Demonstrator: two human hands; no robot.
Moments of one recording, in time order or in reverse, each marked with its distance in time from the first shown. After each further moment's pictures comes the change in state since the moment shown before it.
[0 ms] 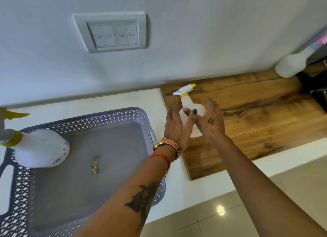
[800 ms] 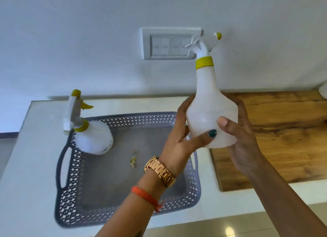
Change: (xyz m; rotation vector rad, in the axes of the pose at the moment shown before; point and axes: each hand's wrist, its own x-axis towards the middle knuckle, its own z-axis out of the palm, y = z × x) left_hand -0.075 0.014 -0.113 -0.631 -0.081 0.256; right_hand -0.092 -0.097 -0.030 1.017 -0.381 -0.307
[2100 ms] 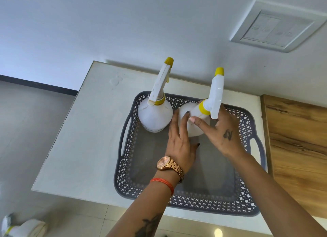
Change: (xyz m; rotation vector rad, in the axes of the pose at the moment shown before) left_hand -0.053 -0.096 -0.138 0.916 0.509 0.061; right_hand 0.032 0.115 0.139 -0.849 -0.158 -0.219
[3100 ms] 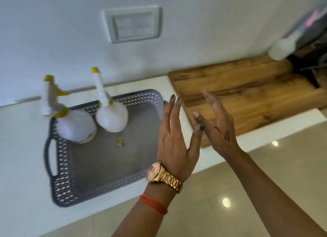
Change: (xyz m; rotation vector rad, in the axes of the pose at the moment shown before) left_hand -0.080 0.176 0.023 -0.196 -0.095 0.355; right_hand -0.137 0.031 -0.155 0.061 0.334 0.203
